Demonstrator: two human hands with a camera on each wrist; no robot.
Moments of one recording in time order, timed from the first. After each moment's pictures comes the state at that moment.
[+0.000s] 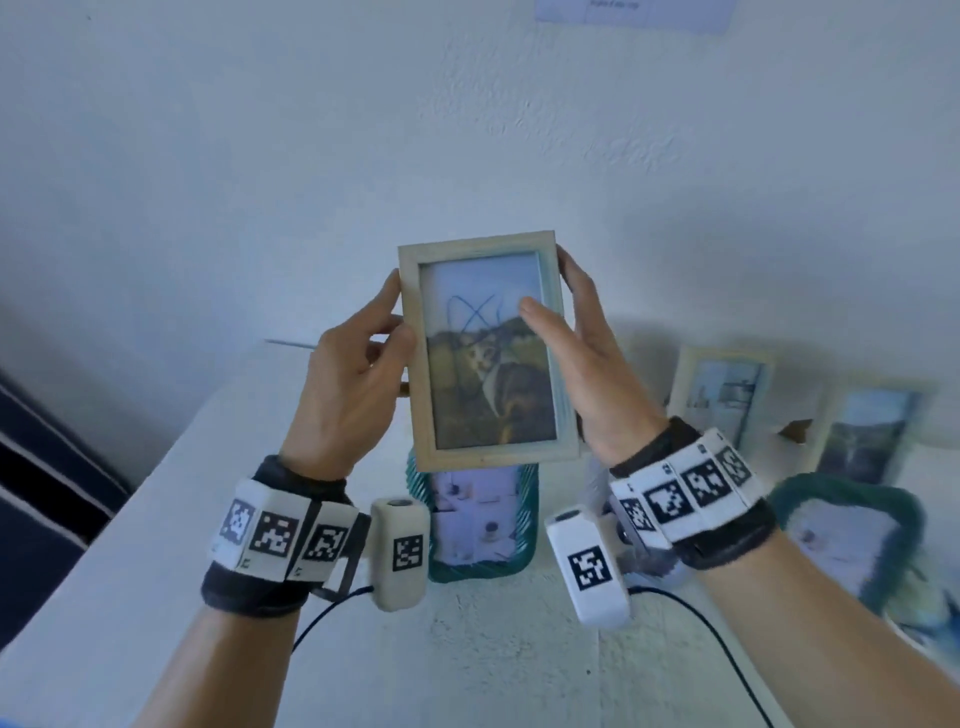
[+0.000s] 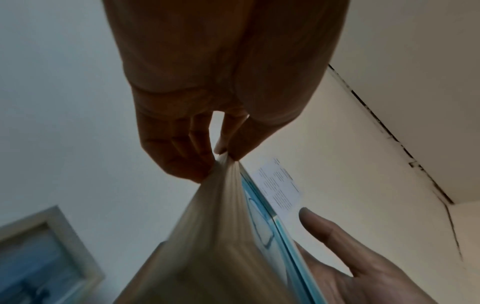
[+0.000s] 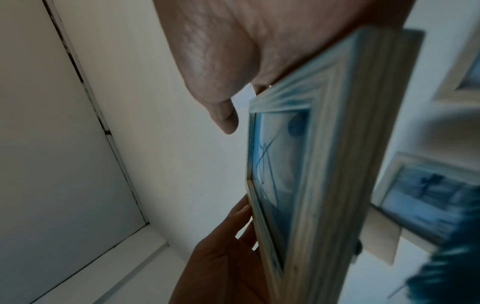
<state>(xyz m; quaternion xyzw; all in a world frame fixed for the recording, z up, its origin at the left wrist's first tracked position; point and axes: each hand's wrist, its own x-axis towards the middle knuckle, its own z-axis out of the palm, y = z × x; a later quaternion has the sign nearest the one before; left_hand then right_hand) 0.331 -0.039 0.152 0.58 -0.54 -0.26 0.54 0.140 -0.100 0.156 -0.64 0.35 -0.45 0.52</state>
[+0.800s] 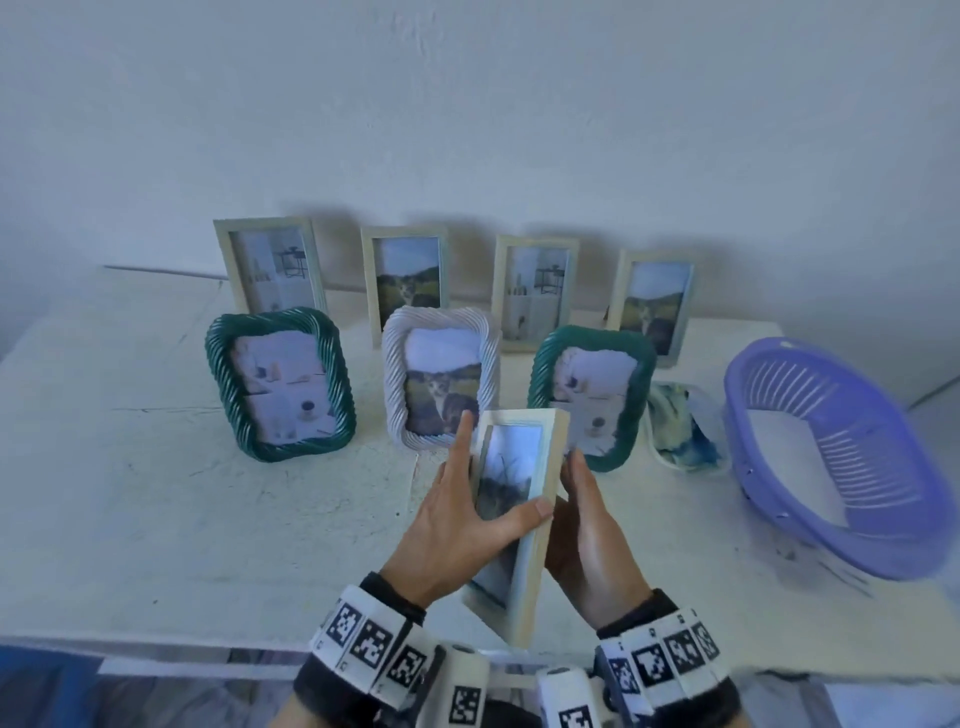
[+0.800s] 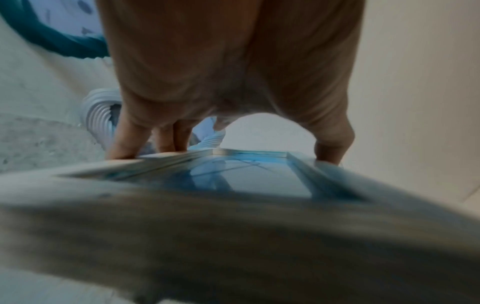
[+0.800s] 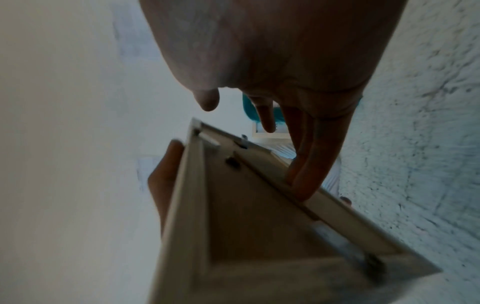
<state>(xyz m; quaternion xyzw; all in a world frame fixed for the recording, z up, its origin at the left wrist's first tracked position) 0.054 0.085 0.031 0.58 -0.56 -0.49 0.33 -0.096 0.080 0.023 -0.29 0.42 -0.43 0.75</state>
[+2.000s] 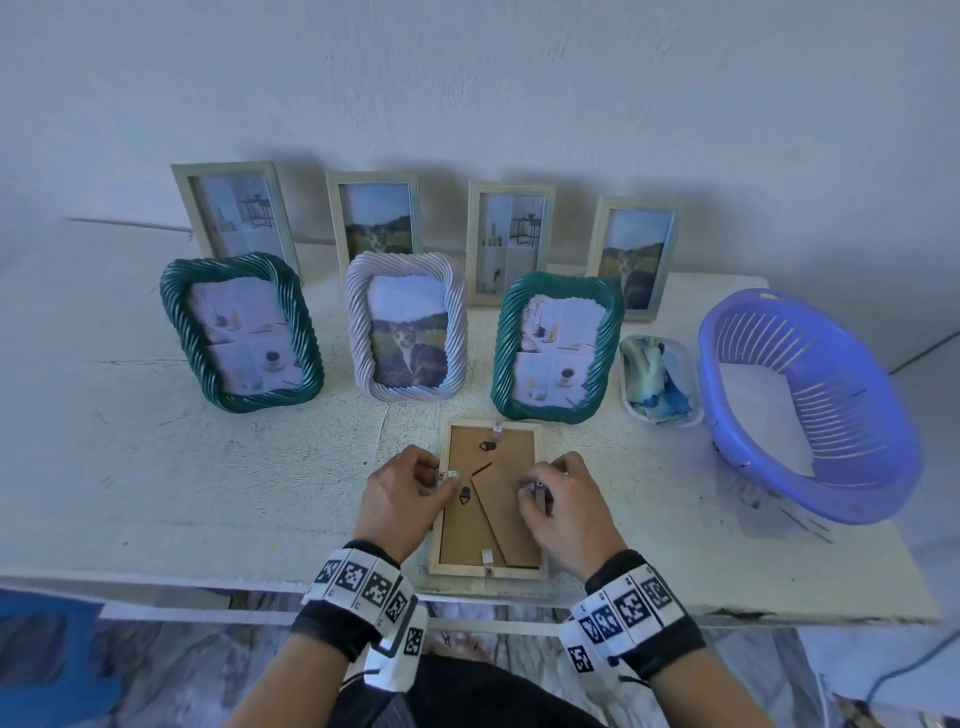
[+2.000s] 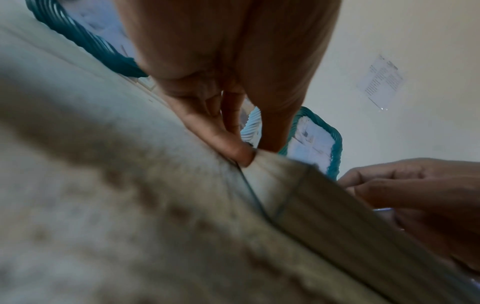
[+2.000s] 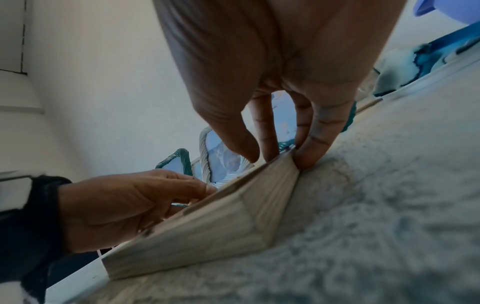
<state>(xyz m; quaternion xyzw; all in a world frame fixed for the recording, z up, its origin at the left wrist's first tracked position) 0.054 0.093 -0.068 0.71 -0.56 -0.30 0.31 -0.156 0.086 -0.051 -0.73 0.60 -0.19 0.27</state>
